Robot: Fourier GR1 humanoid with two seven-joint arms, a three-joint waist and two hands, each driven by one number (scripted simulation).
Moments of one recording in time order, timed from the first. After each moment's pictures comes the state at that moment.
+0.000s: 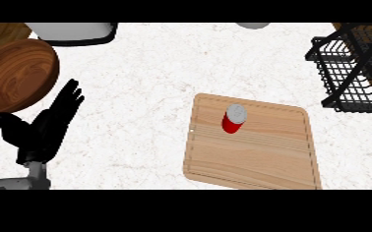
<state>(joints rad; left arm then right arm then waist) -0.03 0.34 -0.02 -1.55 0.25 0.04 0.16 -0.13 -0.86 -0.25 -1.29 0.46 0.06 -0.36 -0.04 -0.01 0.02</state>
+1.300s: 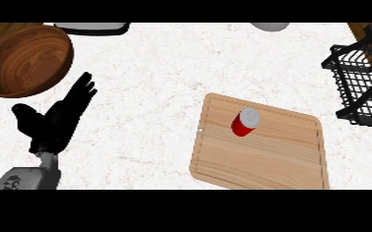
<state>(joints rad) -0.10 0.32 -0.05 -1.53 0.22 0.01 0.17 -0.43 -1.17 -0.31 -0.69 0.17 0.40 -0.84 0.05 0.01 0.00</state>
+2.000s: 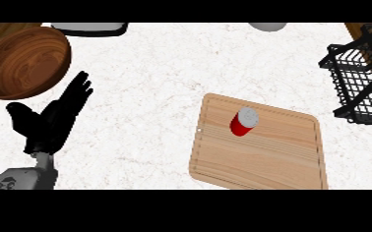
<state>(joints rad) -0.10 0.31 -0.03 -1.55 0.21 0.01 0.20 -0.67 -1.07 -0.13 -0.53 0.31 0.36 -0.83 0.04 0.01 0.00</state>
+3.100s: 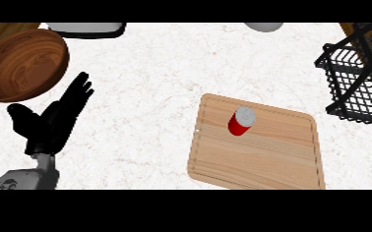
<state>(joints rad) -0.09 0.28 -0.01 -1.57 0.17 -0.02 0.22 -0.88 -0.90 -0.18 -0.28 0.37 0.19 -0.91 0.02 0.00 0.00</state>
